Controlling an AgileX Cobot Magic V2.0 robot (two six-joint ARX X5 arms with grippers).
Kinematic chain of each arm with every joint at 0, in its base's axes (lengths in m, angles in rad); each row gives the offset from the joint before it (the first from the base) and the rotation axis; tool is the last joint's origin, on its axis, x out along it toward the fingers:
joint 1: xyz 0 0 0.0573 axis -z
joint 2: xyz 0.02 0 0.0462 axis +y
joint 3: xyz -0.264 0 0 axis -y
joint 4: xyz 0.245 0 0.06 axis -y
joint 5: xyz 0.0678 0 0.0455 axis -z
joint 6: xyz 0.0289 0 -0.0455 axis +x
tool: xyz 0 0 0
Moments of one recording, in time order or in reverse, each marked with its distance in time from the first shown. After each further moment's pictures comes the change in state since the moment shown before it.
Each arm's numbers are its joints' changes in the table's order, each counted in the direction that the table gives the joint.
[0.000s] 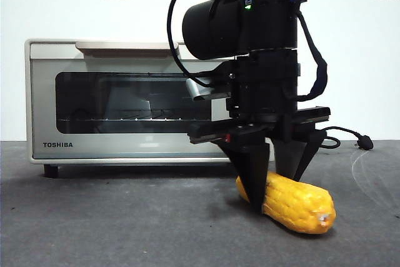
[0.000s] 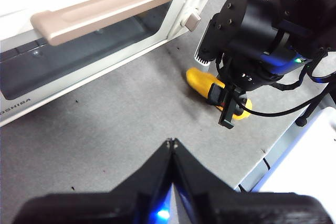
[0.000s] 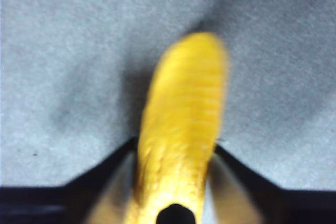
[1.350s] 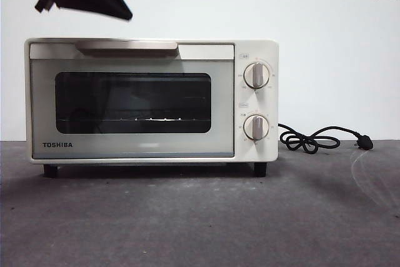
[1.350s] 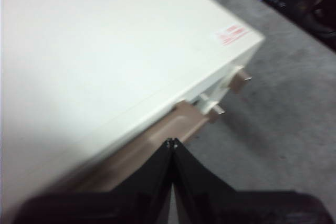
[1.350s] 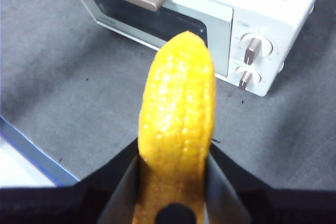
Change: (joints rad) left arm 0.109 0.355 0.000 0.616 -0.067 -0.099; right arm -0.008 -0.786 0.045 -0.099 -0.106 -0.022
